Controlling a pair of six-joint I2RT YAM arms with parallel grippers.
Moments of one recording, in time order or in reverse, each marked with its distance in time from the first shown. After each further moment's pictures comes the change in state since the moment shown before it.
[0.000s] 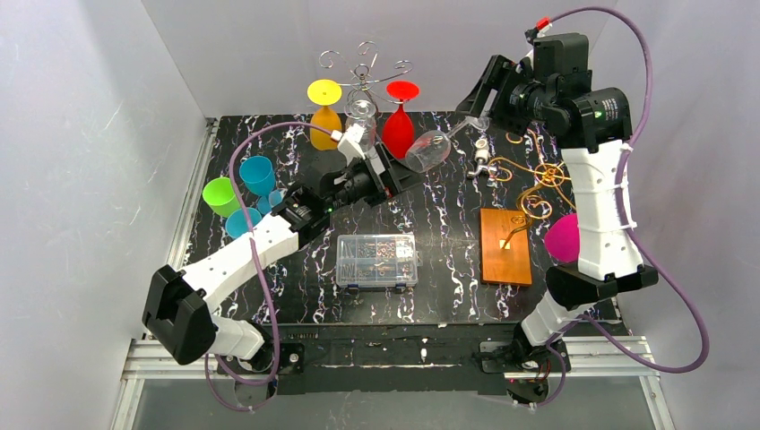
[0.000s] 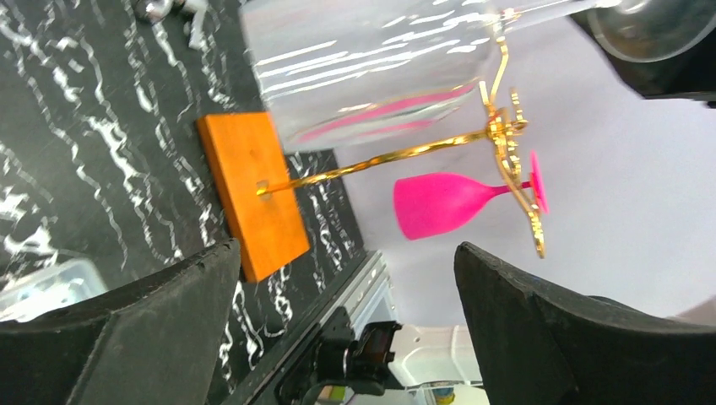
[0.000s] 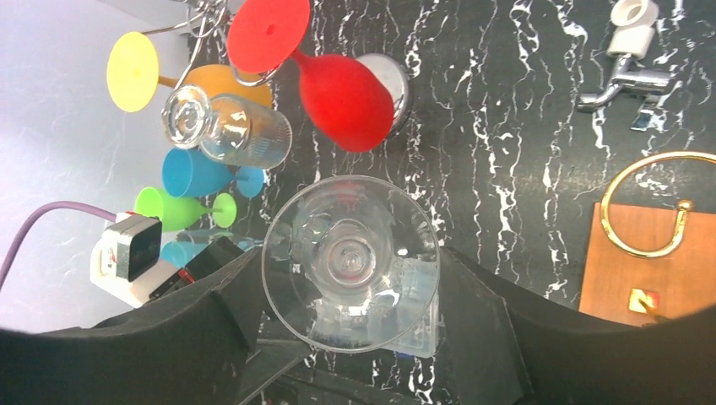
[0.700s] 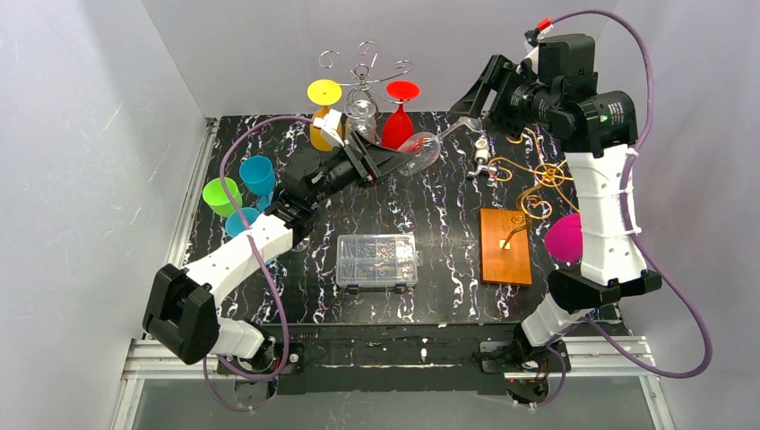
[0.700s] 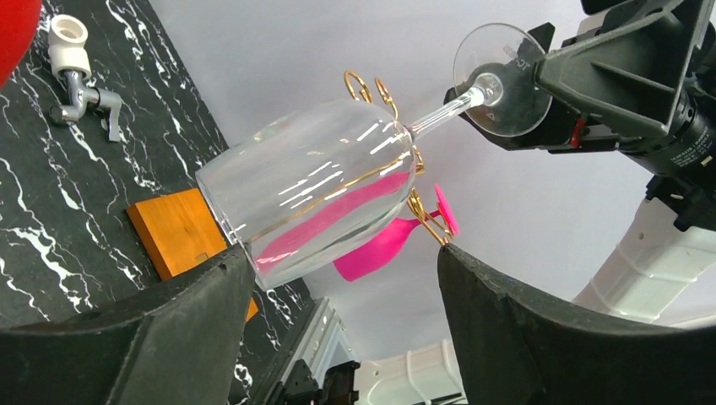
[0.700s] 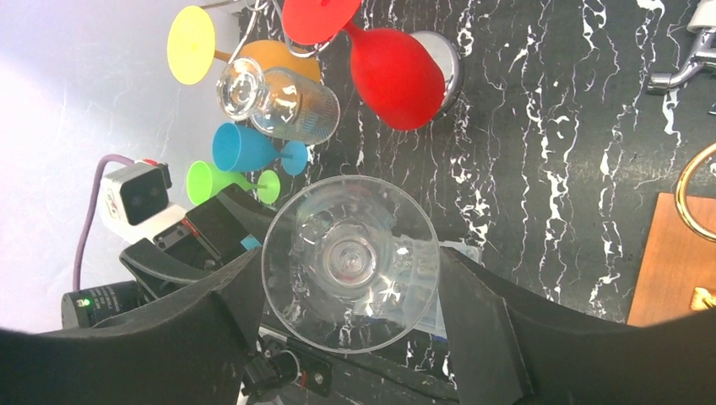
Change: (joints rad) left arm 0.122 -0.005 -0.109 0.431 0.137 -0.097; right arm 0.000 -0.023 -0.008 0.008 -0.114 0.054
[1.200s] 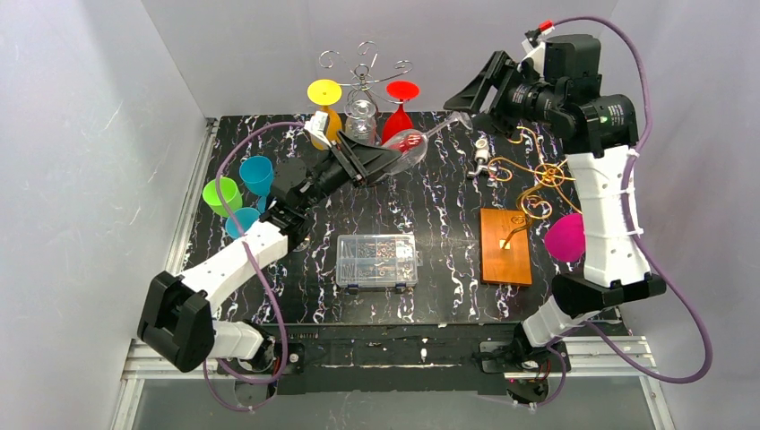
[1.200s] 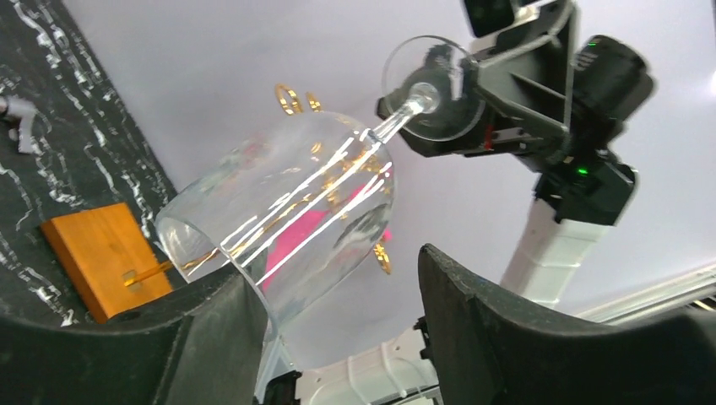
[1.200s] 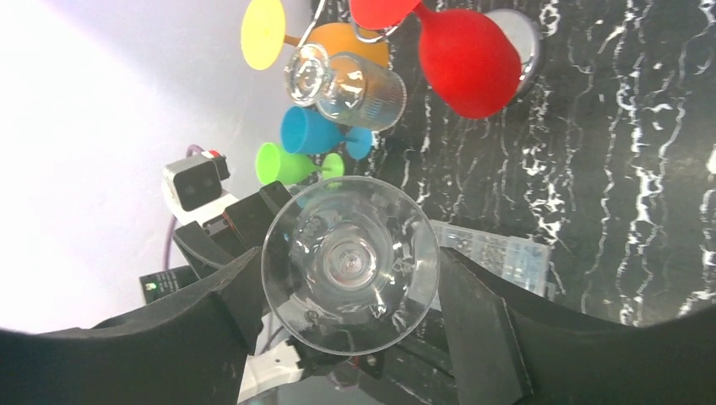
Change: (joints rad) left arm 0.017 -0.034 -0.073 0.191 0.037 -0.164; right arm -0.025 -0.032 -0.088 0.098 -0.156 0.079
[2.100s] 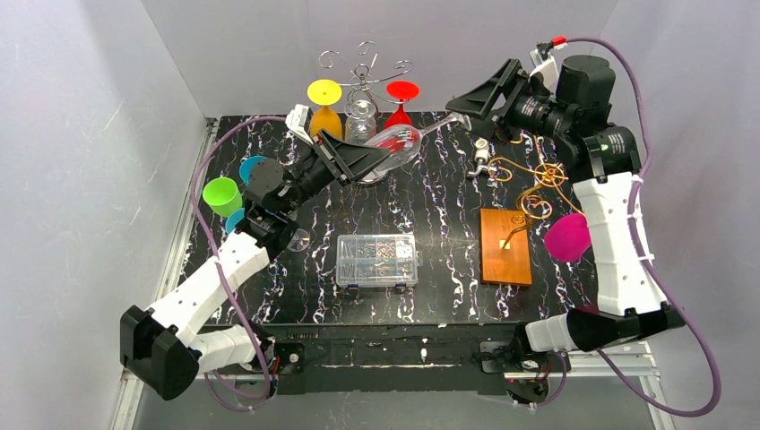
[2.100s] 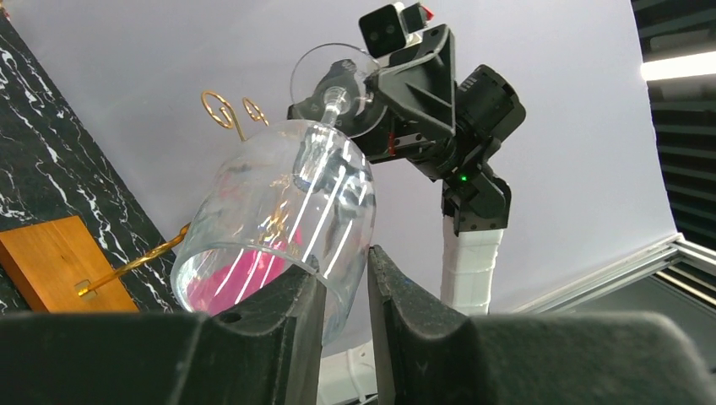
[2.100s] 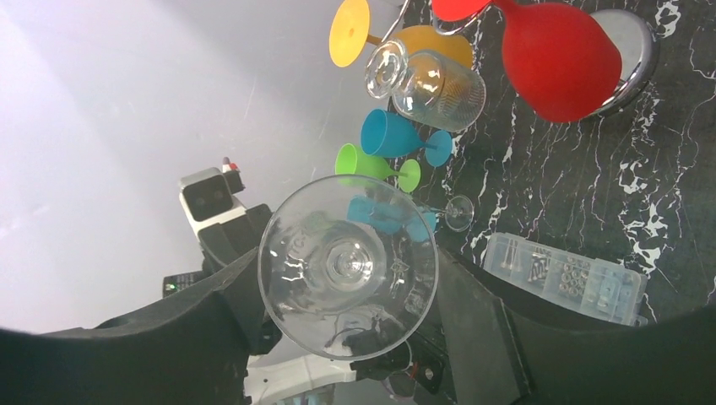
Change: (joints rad) left arm 0.004 -0.172 0.047 -0.132 -0.010 -0.022; right arm -0.063 -0.201 -0.381 0.373 -0.200 0.187
